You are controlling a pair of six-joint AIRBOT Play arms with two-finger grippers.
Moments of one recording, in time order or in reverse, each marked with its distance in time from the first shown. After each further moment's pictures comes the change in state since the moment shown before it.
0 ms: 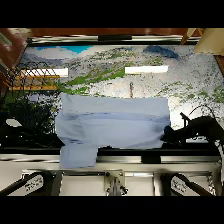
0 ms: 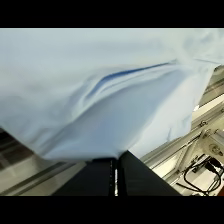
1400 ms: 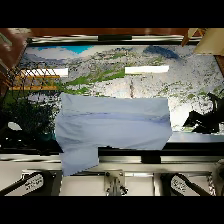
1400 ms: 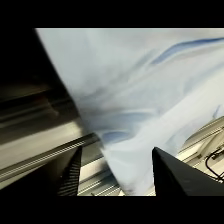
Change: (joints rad) left arm 0.040 -0.023 -0.059 0.160 0.017 -0.052; right arm -0.082 0.016 0.453 -0.275 -0.344 0.099
